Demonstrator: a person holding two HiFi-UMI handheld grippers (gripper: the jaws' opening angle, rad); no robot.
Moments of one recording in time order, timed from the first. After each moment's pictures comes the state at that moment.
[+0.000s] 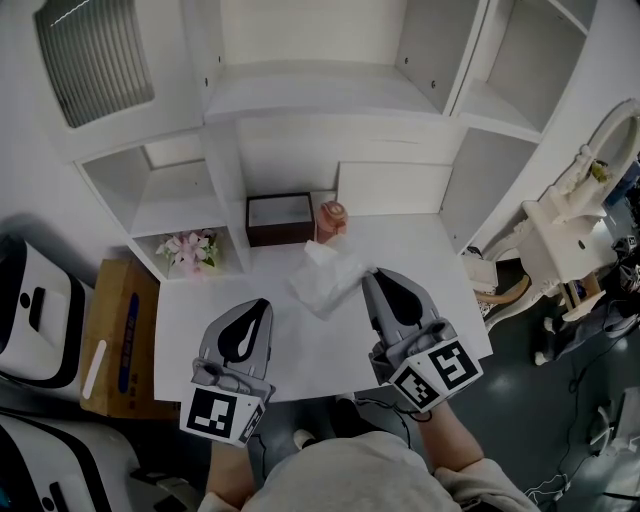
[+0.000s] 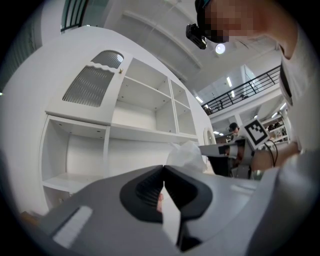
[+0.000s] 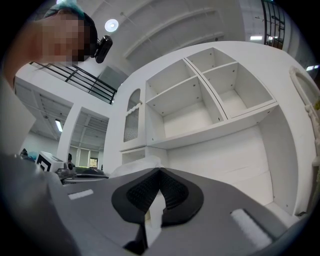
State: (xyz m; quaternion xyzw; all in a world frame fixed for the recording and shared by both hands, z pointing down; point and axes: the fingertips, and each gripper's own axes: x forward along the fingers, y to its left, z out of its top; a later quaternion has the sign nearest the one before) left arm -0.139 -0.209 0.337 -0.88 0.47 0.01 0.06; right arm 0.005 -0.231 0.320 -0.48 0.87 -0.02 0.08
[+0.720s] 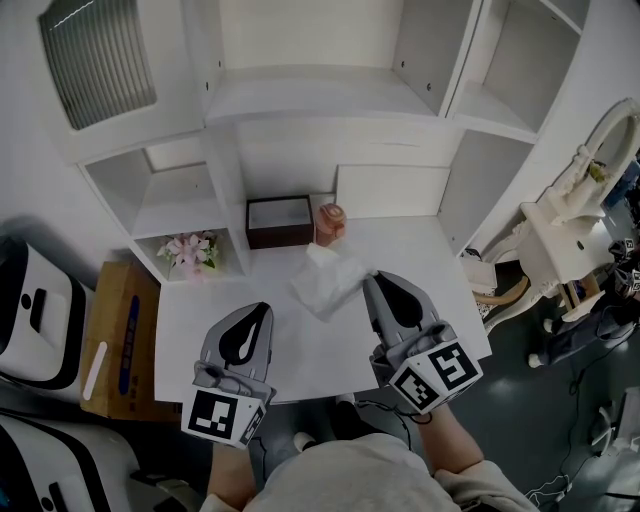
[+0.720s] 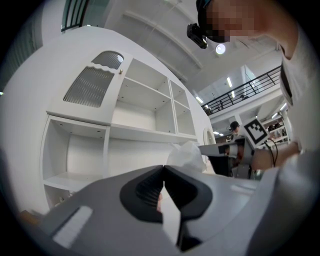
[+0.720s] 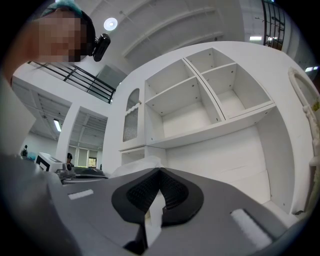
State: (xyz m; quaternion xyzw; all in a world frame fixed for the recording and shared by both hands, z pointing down) left arm -0.137 -0.201 0.339 -0.88 0.47 0.01 0.06; right arm 0.010 -0.224 0.321 -0.49 0.87 -0.02 0.08
